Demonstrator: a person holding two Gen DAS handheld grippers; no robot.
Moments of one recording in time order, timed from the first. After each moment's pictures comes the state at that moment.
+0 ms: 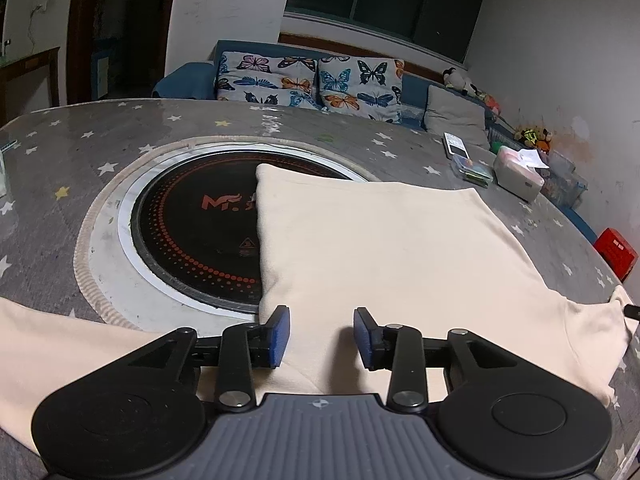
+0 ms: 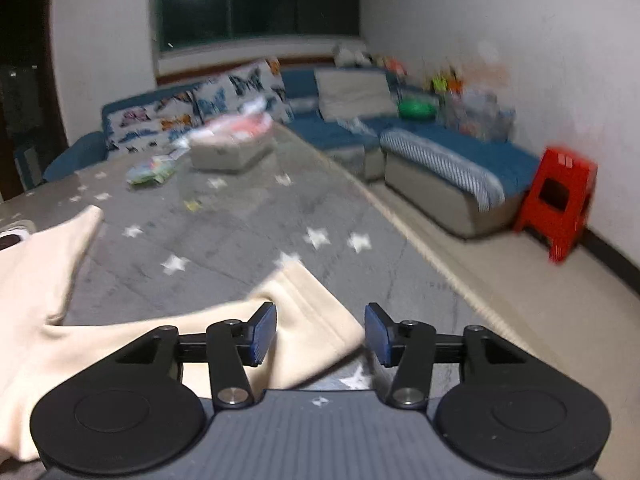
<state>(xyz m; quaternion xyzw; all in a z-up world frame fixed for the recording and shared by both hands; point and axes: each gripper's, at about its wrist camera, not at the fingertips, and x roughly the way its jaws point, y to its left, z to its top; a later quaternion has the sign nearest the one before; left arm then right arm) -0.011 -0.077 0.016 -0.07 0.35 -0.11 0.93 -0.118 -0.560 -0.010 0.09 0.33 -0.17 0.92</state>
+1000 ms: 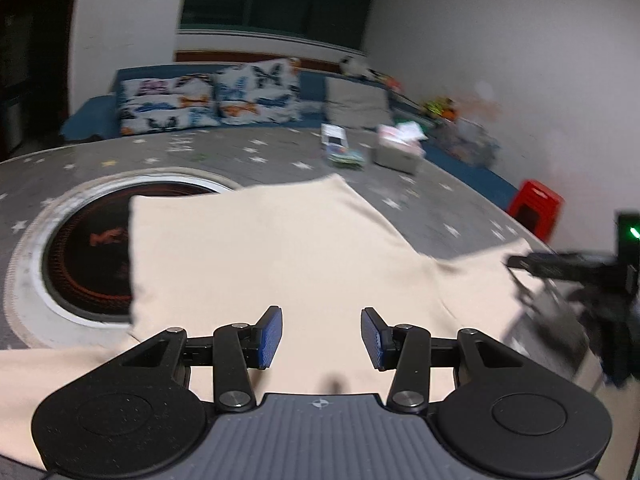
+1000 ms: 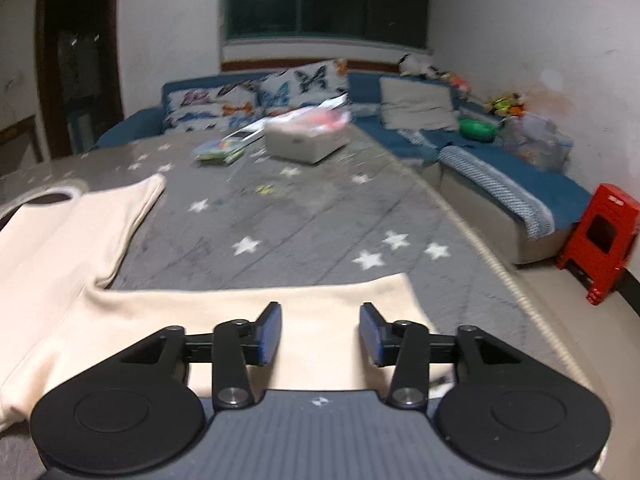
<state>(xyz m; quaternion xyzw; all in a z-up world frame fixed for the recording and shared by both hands) -0.060 -0.137 0.043 0.00 0.33 -0.26 0.91 -0.112 -0.515 -0.008 0.01 0.32 -0.08 0.94</state>
